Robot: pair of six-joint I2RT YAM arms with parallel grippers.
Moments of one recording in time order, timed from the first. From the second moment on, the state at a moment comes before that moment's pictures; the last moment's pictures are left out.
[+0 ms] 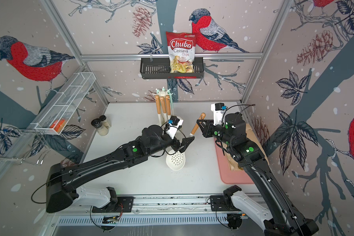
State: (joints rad) left arm -1.03 1.38 1.16 -0.01 -0.03 -0.15; right arm 0.45 0.92 1.13 -0.51 -0.32 0.45
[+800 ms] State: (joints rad) left arm -1.04 1.30 1.22 -0.10 -0.02 -0.09; right arm 0.45 0.89 1.23 -0.44 -0.45 0.50
